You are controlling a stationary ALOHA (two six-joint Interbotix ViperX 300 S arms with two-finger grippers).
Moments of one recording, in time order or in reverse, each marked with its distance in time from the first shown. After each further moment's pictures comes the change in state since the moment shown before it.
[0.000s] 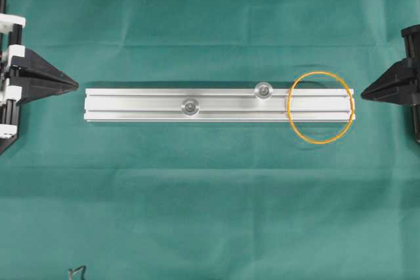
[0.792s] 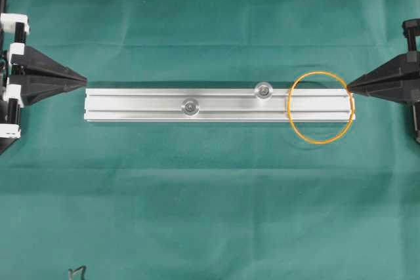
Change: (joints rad) left arm 0.002 -0.018 0.087 0.002 -0.281 0.008; right arm 0.000 -0.081 0.107 0.000 -0.394 -0.015
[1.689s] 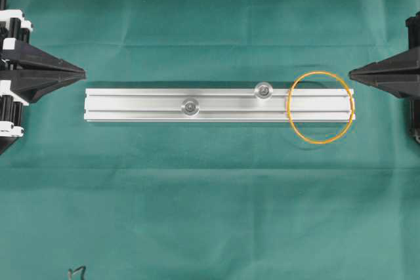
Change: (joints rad) left arm 0.000 0.011 0.112 -0.025 -0.479 0.008; right arm -0.005 -0.009 0.146 -0.002 -0.664 -0.129
